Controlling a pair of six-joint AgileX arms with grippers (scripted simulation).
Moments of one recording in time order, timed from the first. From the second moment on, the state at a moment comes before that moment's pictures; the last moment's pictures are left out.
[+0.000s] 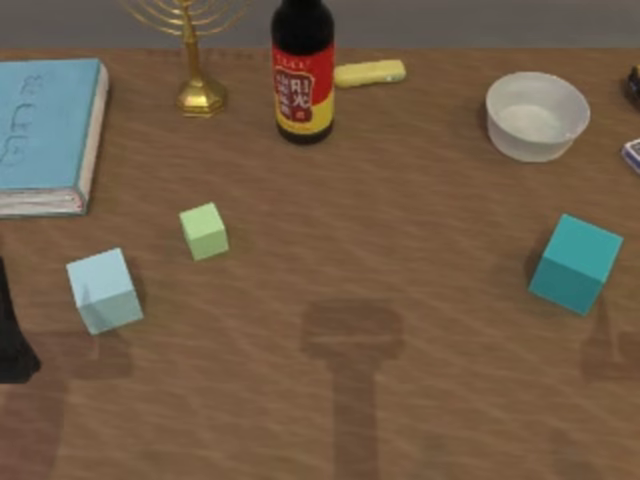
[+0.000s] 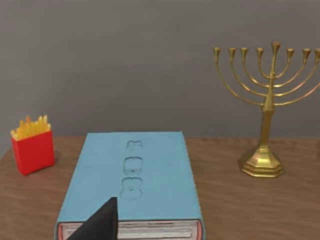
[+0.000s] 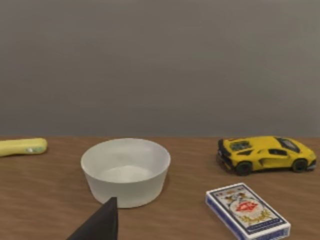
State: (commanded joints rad) left arm 0.00 0.00 0.00 0.00 0.00 0.00; right arm 0.00 0.00 0.00 0.00 0.00 0.00
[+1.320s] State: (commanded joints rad) left arm -0.28 1.67 1.31 -1.02 0.16 0.66; right arm 0.00 0.00 0.00 0.00 0.00 0.00
